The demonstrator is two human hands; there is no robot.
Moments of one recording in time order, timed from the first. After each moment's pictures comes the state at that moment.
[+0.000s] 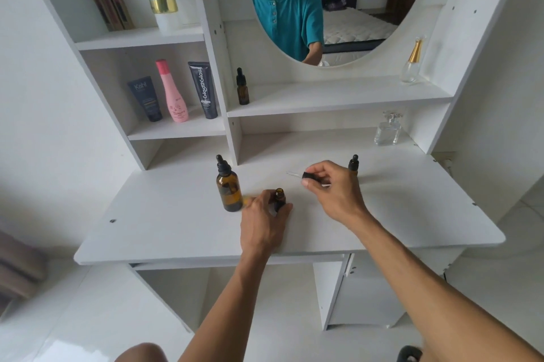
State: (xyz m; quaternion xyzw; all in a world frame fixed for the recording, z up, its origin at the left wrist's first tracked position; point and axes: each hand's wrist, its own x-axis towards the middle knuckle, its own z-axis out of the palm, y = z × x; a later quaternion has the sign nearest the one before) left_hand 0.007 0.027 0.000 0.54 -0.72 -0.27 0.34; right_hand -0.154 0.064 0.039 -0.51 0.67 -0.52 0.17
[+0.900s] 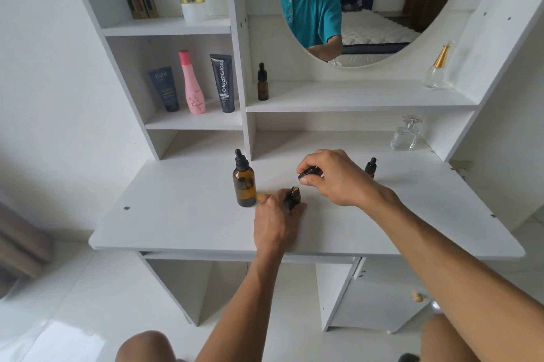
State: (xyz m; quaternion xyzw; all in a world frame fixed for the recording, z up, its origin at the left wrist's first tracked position) left_hand 0.006 0.023 -0.005 0.55 -0.72 -0.27 0.34; right_hand -0.134 0.050 0.101 -0.70 0.66 -0.24 0.12
